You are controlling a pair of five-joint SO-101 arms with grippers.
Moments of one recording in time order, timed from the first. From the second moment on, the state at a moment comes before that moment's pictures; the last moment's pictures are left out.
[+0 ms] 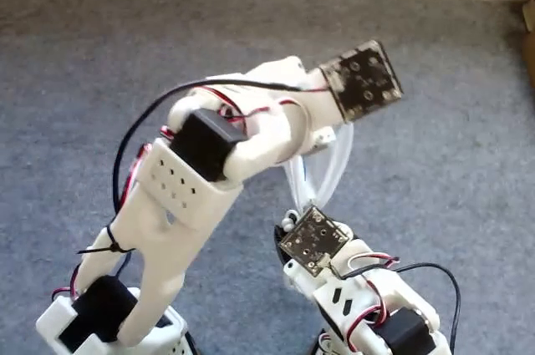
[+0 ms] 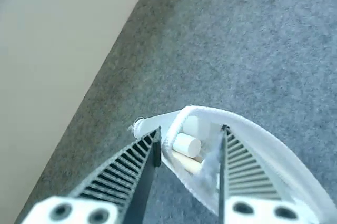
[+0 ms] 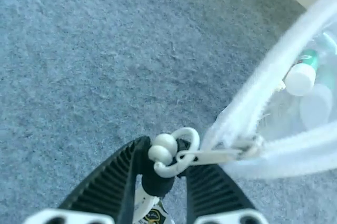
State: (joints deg) left arm 37.6 -11.9 -18.0 78.5 -25.9; right arm -35.3 -104.8 71.2 73.9 22.0
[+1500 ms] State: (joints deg) left arm 28.9 -19.6 -11.1 94.9 -26.9; right arm -14.4 -104.8 60.5 73.9 22.5
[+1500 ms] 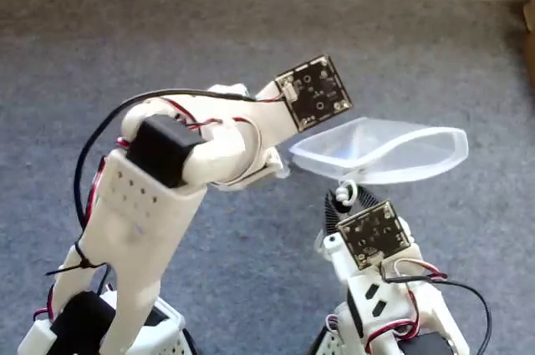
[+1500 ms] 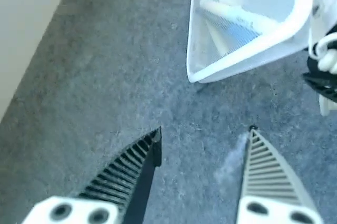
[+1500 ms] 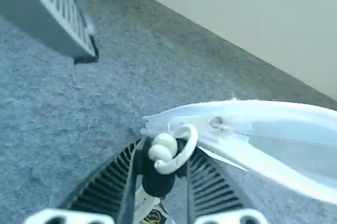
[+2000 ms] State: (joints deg) left arm 33.6 -19.6 7.0 79.6 -17.3; right arm -14.1 -104.8 60.5 73.7 22.5
